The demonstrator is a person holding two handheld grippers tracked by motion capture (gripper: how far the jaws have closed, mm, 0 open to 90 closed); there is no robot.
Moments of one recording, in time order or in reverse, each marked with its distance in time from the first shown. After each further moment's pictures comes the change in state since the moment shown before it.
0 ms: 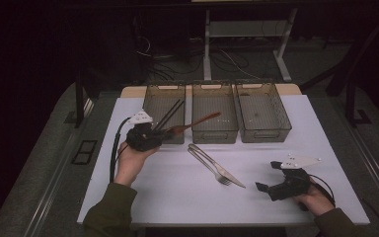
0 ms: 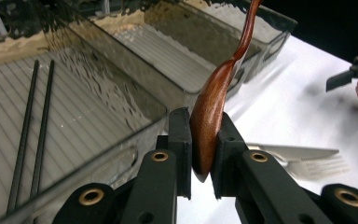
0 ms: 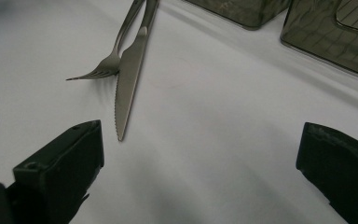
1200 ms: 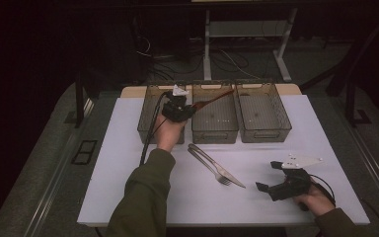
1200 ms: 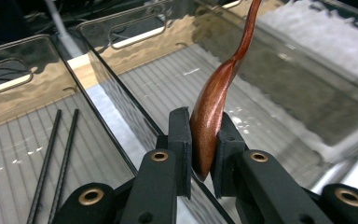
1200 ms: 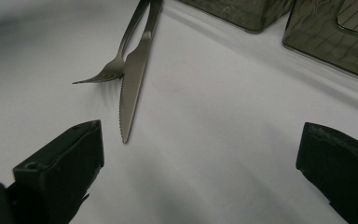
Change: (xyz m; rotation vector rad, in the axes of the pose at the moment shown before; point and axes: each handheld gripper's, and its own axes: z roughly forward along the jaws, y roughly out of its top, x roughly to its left) left arm 0.006 0.062 0.113 0.088 0.232 0.007; right arm 0.000 0.000 -0.002 -0.015 0.015 0.002
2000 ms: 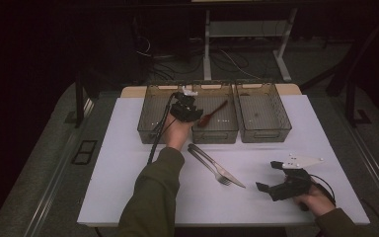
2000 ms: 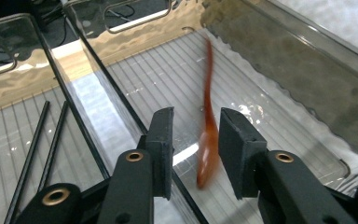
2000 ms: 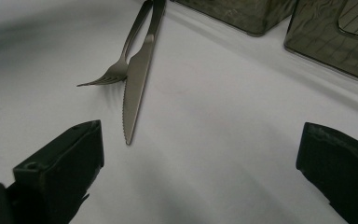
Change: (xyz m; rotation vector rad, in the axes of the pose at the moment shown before) left arm -0.008 0.002 0.023 0.062 0.033 0.004; right arm 0.000 0.000 -0.001 -0.008 0.010 -0.003
